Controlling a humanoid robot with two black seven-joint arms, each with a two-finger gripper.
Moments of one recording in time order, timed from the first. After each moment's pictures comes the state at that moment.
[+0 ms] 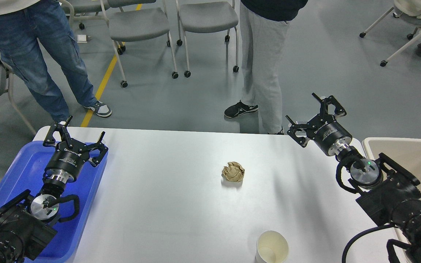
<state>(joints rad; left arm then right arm) -0.58 0.28 -0.94 -0.27 -0.13 -0.79 -0.32 0.79 -0.16 0.84 0.35 0.16 0.52 0.04</state>
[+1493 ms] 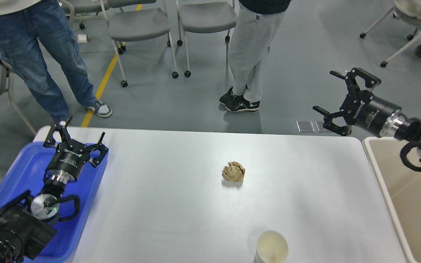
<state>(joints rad) -0.58 0.28 -0.93 -0.27 -0.13 -0.79 -0.32 0.86 -0.77 0.48 1.05 0.05 0.38 0.03</state>
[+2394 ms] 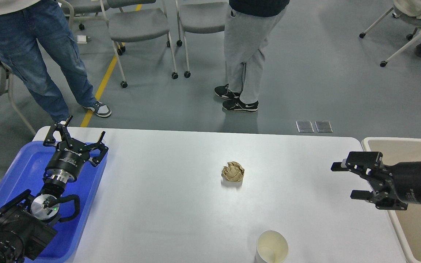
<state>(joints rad) -0.58 0.28 -0.93 -0.27 -0.13 -0.79 -0.32 1.23 -1.21 -0.24 1.61 -0.40 0.37 0.03</state>
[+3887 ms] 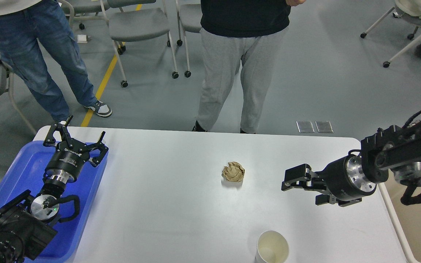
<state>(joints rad) -0.58 0.28 -0.93 -0.27 -0.13 -0.79 -0.32 2.03 -0.33 -1.32 1.74 0.06 0.09 0.29</state>
